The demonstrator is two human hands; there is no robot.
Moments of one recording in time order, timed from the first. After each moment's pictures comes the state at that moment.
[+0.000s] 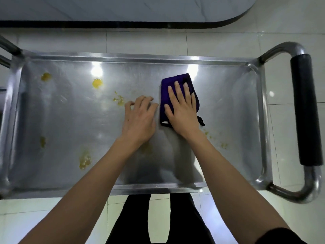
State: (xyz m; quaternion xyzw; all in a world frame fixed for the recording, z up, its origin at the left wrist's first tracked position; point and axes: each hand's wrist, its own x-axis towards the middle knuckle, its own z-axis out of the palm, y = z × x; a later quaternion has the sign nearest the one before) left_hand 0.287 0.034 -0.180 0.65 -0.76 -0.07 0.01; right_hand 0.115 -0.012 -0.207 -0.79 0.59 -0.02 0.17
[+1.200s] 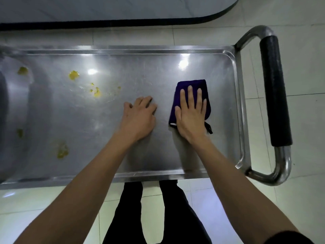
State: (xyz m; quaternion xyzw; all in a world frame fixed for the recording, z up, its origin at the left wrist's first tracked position) left_hand 0.185 0.034 -0.176 0.64 -0.75 -0.17 -0.07; right_hand -0.013 0.021 -0.208 -0.74 0.66 0.02 0.14
